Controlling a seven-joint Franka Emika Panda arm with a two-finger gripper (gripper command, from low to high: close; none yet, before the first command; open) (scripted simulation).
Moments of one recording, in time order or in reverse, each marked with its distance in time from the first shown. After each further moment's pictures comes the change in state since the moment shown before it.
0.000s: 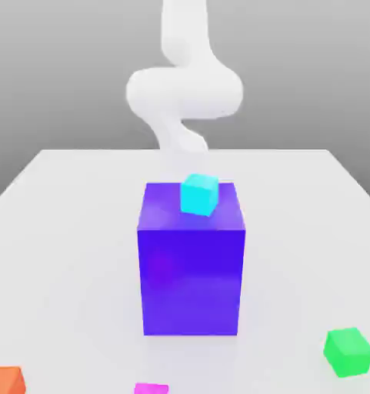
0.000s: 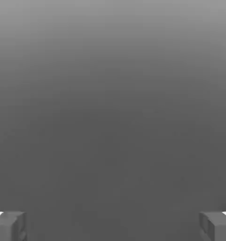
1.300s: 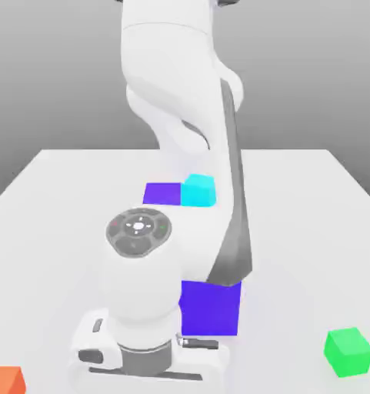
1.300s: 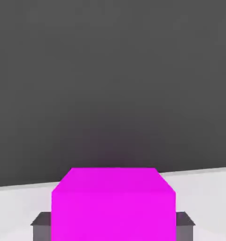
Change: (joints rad) arm -0.043 1.230 -0.033 0.060 0.051 0.432 -0.051
